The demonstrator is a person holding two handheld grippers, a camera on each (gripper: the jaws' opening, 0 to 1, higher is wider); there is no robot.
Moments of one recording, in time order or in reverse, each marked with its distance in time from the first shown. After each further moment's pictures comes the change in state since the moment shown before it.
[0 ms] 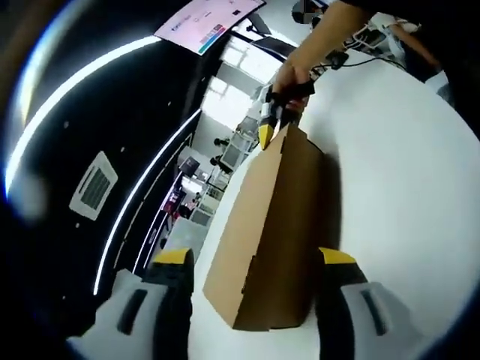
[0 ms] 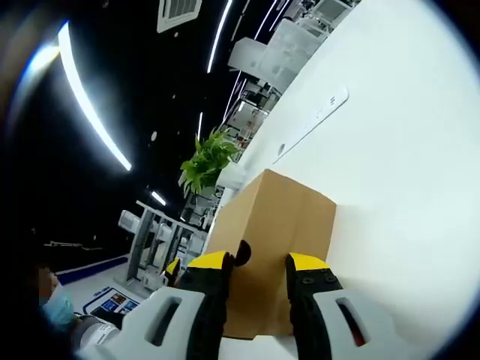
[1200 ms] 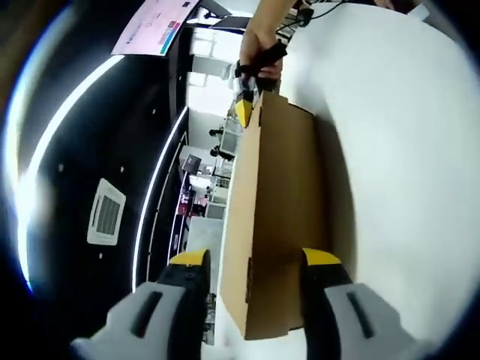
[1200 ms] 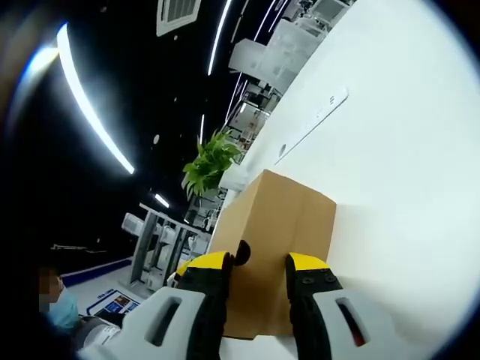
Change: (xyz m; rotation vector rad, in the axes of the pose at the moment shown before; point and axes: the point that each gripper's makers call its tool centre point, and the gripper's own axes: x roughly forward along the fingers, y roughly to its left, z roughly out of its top) left arm 0.022 -0.003 -0.024 0.303 0.167 0.056; right arm 0.000 0.003 -0.002 0.021 -0.012 0.027
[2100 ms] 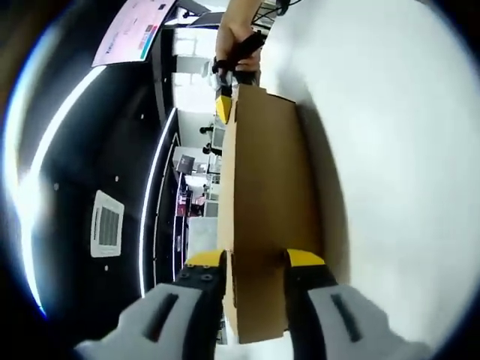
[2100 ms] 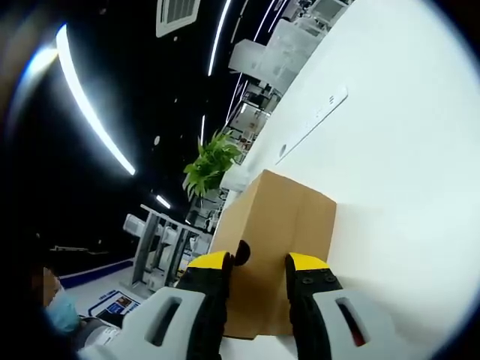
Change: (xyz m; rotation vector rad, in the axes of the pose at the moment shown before) left arm 0.006 -0.015 0.008 0.114 0.043 -0.031; right arm 0.000 0.000 0.000 0.008 -0.002 0.008
